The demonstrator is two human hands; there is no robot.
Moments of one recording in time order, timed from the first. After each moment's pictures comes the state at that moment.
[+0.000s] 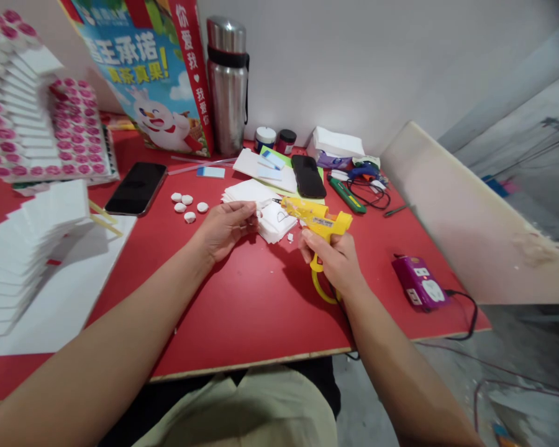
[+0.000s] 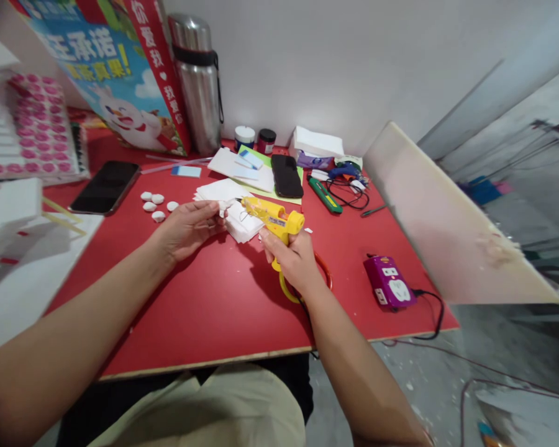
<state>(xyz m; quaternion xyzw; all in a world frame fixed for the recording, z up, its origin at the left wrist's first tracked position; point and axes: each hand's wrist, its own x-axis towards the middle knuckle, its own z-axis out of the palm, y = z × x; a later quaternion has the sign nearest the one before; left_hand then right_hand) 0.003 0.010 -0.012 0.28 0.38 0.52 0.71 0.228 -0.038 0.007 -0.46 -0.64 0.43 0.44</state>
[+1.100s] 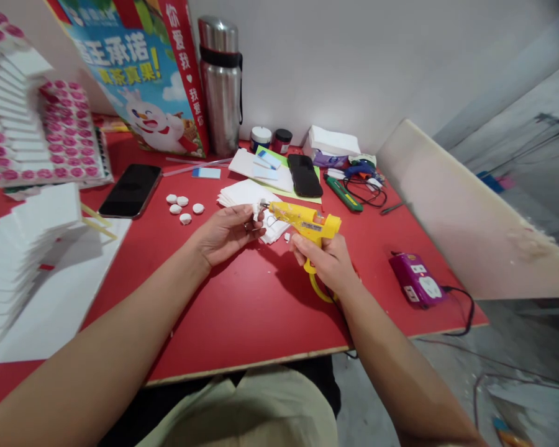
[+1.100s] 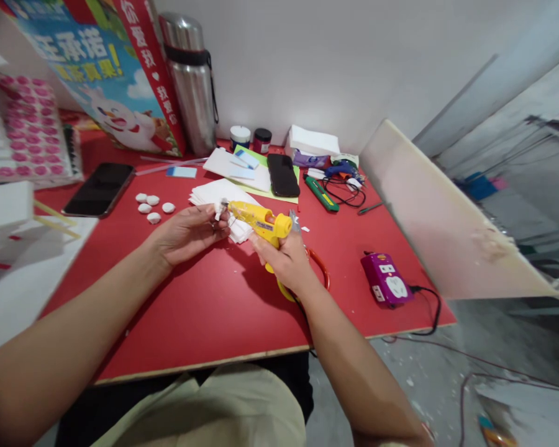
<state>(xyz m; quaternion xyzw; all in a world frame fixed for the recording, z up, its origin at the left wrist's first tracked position) 0.006 0.005 -0.008 0.23 0.30 0.48 0.79 0.224 -0.041 0.009 -0.46 -0.64 0.45 0.42</state>
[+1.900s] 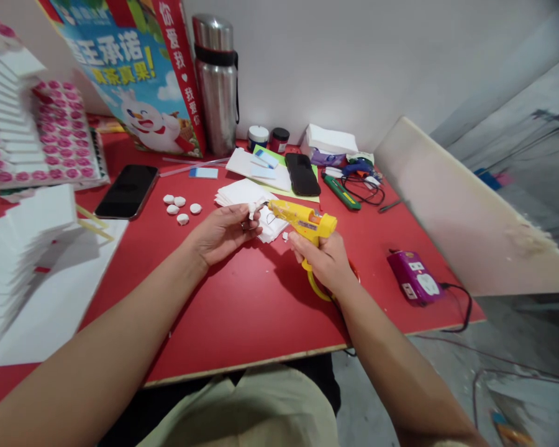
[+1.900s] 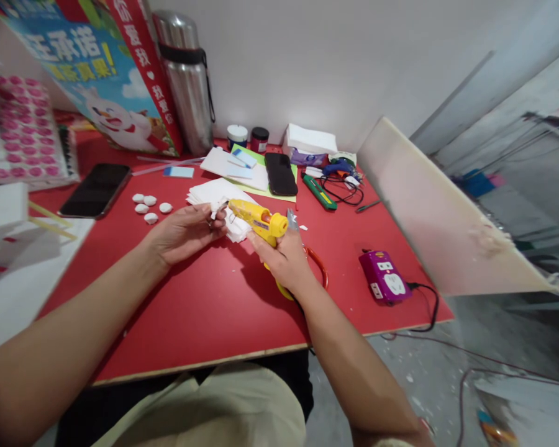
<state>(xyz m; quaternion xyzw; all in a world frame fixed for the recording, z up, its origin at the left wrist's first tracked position) 0.004 0.007 -0.014 0.24 0.28 0.49 0.79 0.223 -0.041 0.009 -0.47 -0.67 0.40 0.42</state>
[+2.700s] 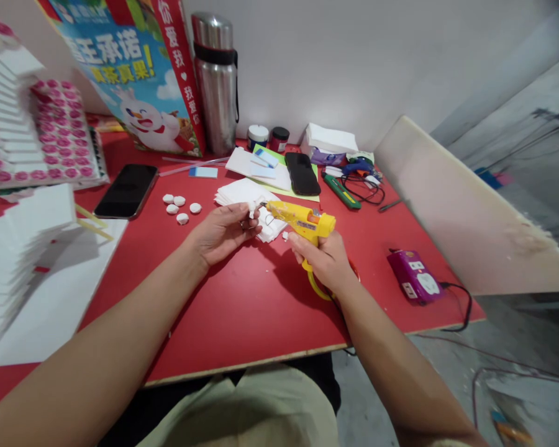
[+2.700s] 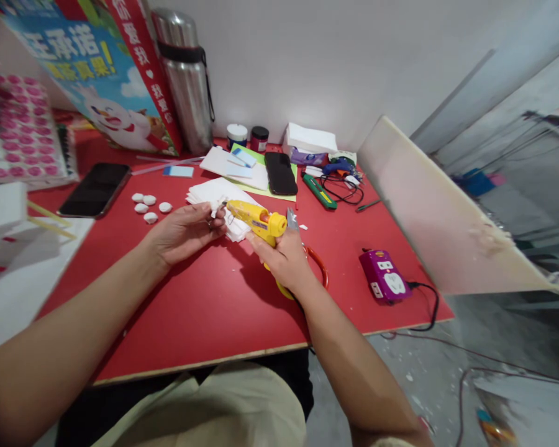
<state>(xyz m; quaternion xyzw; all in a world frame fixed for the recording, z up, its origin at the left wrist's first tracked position) 0.007 0.005 -0.009 0.22 0.31 0.50 0.78 0.222 -0.042 0.014 -0.47 -0.66 0.41 0.41</state>
